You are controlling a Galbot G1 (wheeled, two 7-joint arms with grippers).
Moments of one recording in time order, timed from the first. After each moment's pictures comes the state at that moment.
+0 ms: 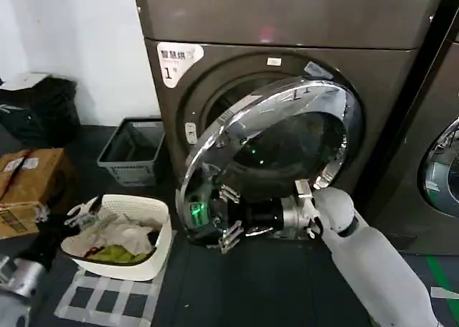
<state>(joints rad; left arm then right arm) 1.49 -1.15 -1.07 -2.15 -0.55 0.22 0.26 -0.58 1.04 0.00 1.82 0.66 -0.21 -1.11</state>
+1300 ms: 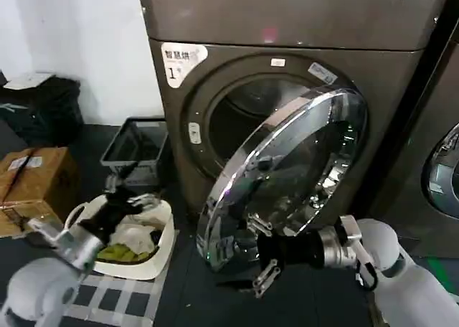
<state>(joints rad) 1.30 -0.98 -0.67 -2.20 -0.63 0.23 0.24 -0.90 0.86 0.26 1.99 0.71 -0.17 -1.12</state>
